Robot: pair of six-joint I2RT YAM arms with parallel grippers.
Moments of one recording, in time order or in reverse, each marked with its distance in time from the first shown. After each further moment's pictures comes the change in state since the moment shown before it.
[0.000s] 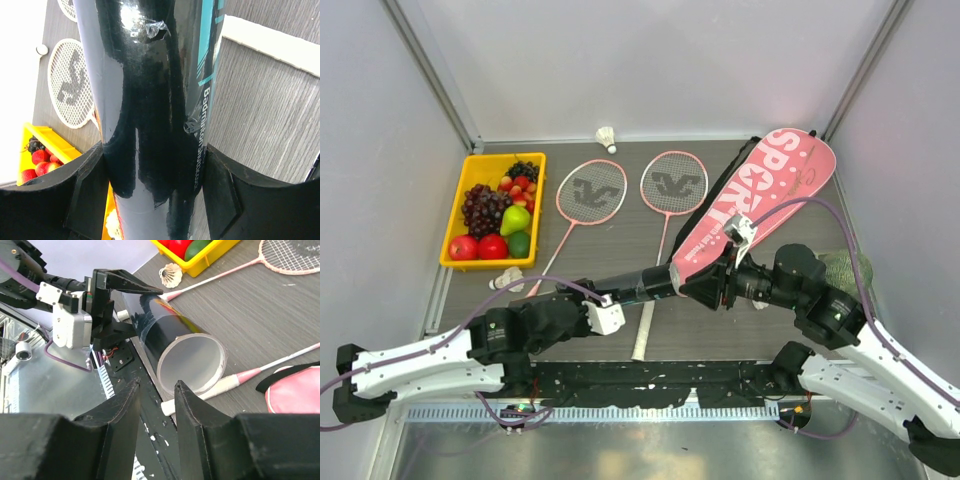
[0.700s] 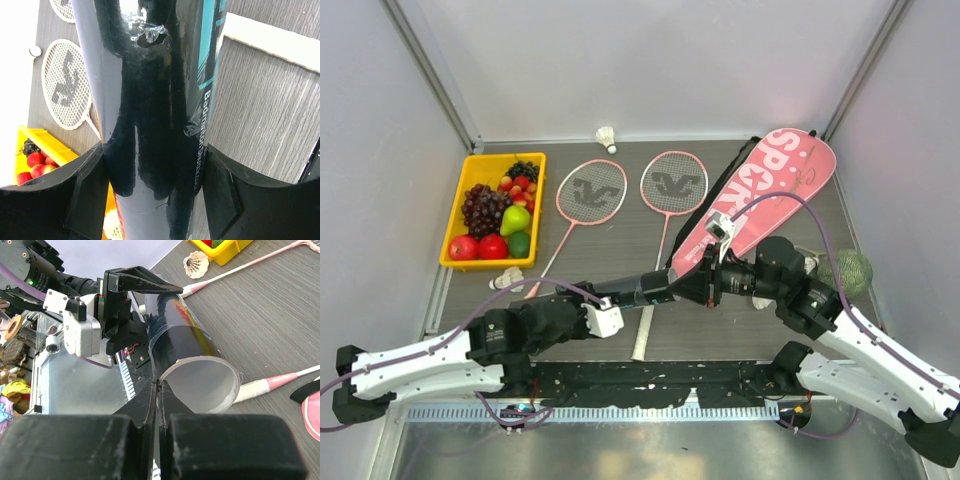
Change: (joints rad) left arm 0.000 -0.019 -0.012 -0.009 0.027 0.003; right arm -0.008 0.108 -0.037 0.139 -0.127 0.086
